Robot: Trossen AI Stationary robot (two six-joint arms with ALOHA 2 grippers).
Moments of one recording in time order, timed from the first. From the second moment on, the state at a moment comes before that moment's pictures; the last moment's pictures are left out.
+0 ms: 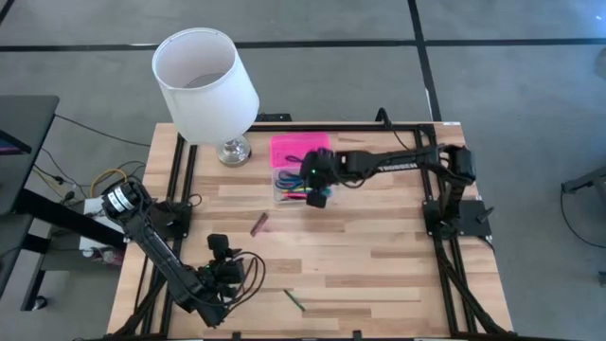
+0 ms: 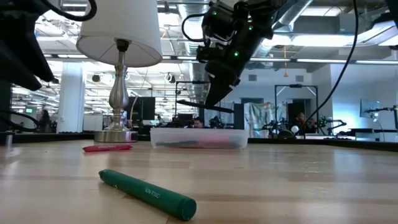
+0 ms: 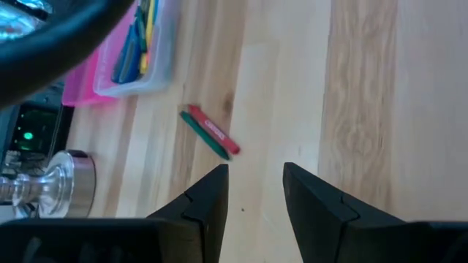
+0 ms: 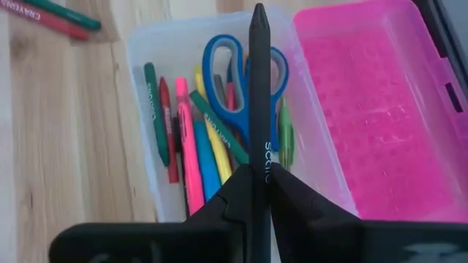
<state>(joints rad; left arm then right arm) -0.91 1.75 1.11 -1.13 -0.79 -0.99 -0.15 1.85 1.33 -0.46 0.15 -0.11</state>
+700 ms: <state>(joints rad) -0.91 1.75 1.11 -1.14 -0.84 -0.98 -0.19 1.85 1.33 -0.44 0.05 -0.06</state>
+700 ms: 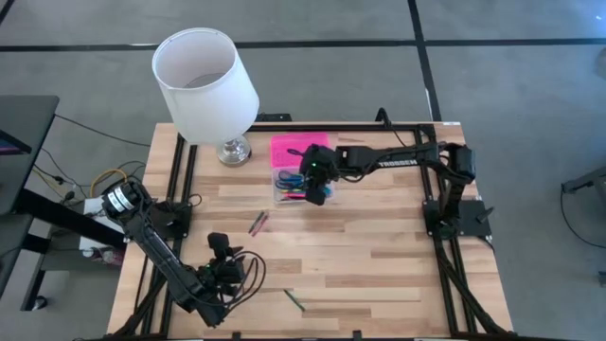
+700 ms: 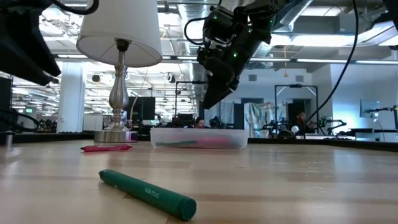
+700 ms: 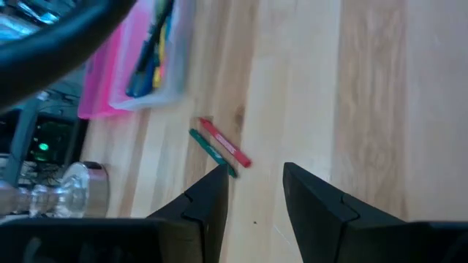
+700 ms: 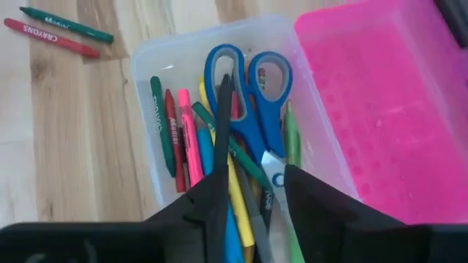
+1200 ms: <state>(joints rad) -0.77 1.75 1.11 -1.22 -0.90 -1.07 0.06 1.69 1.33 -0.39 0.05 -0.29</state>
